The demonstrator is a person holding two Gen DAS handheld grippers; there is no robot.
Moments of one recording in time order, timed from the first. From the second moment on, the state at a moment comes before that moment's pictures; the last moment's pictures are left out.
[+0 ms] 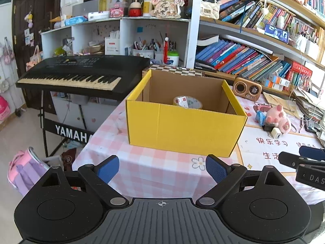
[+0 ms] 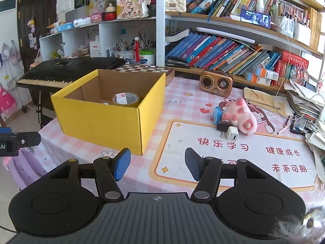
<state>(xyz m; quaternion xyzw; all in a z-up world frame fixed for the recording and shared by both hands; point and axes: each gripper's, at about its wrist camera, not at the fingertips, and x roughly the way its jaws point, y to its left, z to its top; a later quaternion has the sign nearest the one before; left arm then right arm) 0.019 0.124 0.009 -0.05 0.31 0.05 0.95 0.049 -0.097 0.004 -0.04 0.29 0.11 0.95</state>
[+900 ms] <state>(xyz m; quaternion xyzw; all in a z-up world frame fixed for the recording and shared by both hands) 0.003 0.089 -0.008 -0.03 0.33 0.00 0.94 0.007 -0.109 -0.018 -0.05 0.31 0.08 0.95</state>
